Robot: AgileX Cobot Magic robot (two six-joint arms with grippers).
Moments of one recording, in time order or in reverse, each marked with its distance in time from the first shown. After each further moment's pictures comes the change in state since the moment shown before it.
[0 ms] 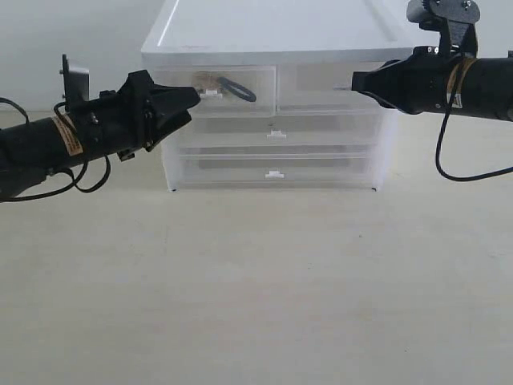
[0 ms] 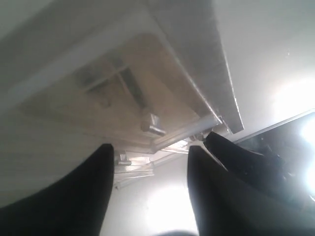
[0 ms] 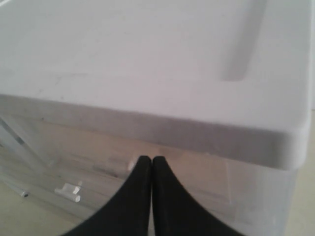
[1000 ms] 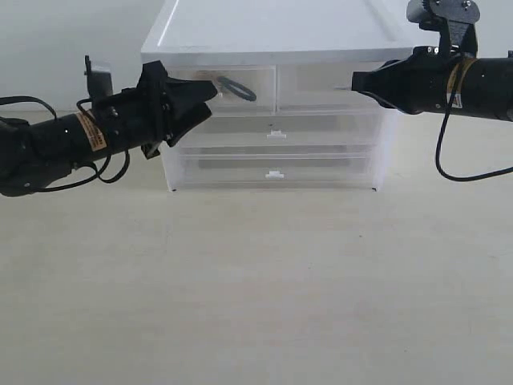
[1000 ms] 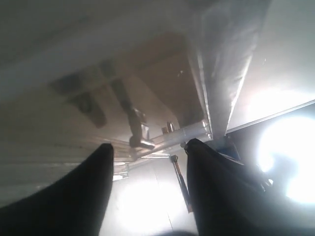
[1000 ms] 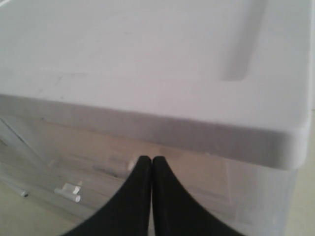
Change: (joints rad) left arm -0.027 0.095 -0.111 0.013 -0.053 -0.128; right arm 0.000 0.000 0.000 0.000 -0.002 0.000
